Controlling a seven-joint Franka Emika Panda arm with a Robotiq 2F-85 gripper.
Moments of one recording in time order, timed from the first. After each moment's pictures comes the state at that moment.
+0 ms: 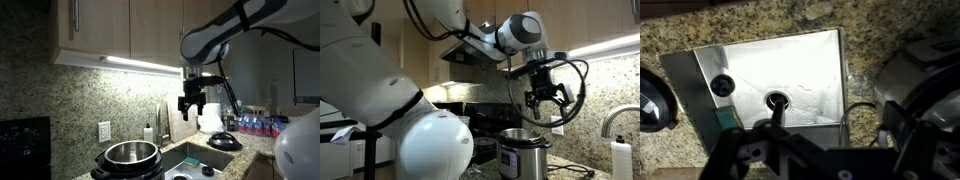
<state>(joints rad) -0.11 -0.76 -0.08 -2.61 -0.19 1.94 0.08</state>
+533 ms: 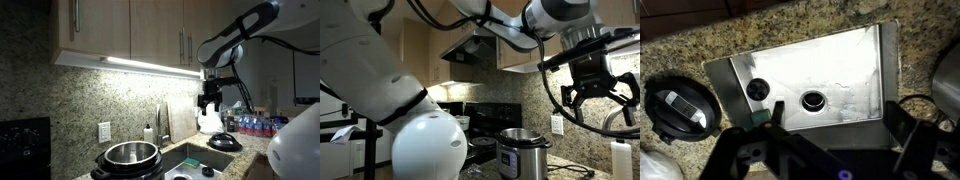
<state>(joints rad) -0.23 -0.69 -0.28 -2.53 -0.28 1.98 -0.09</state>
